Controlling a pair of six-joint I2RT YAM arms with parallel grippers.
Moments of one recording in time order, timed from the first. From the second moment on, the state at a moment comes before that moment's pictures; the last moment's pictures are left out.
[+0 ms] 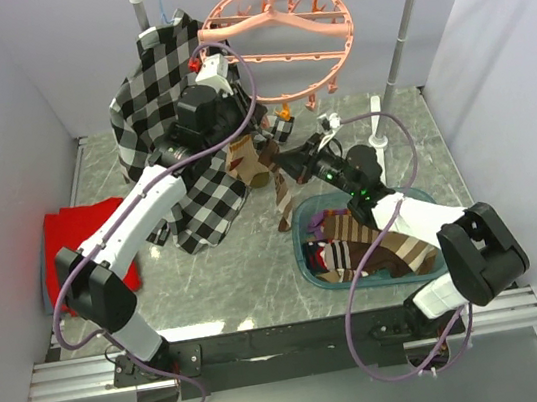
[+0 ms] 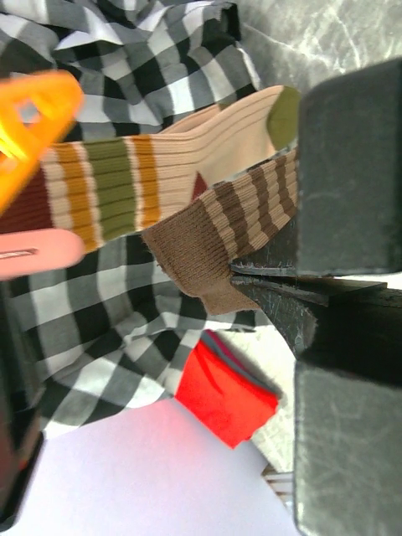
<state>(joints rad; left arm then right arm) -0.60 1.65 1.63 -0.16 0.00 -0.54 0.45 1.43 0.72 0.86 -0.41 0.48</state>
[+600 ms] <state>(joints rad) -0.60 1.64 1.62 -0.15 0.00 -0.52 0.41 1.43 0.72 0.95 -0.44 0.57</state>
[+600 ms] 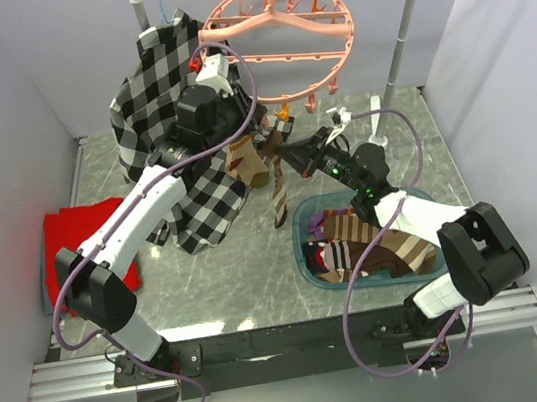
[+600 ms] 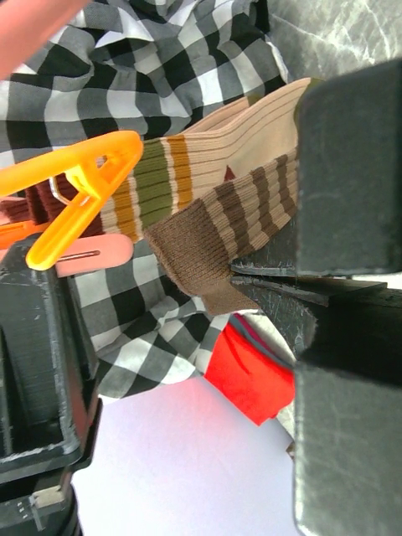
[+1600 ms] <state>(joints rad) -0.60 1.63 1.62 -0.16 0.03 -0.52 0.41 1.46 0.75 0.97 -0.45 0.58</state>
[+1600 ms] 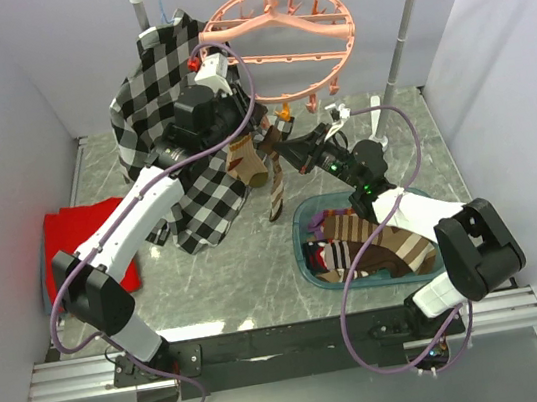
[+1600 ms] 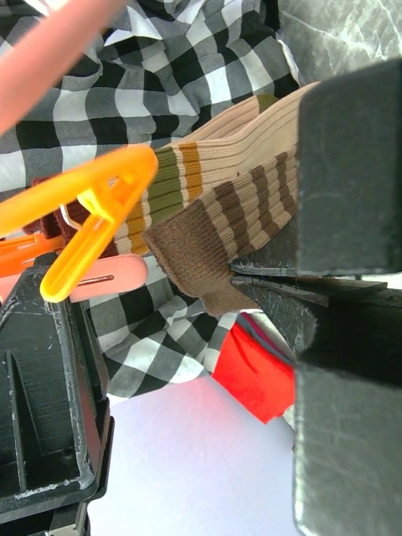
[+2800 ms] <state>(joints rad) -0.60 1.63 1.62 -0.17 0.07 -0.52 0.40 1.48 0.81 0.98 -0.45 0.62</state>
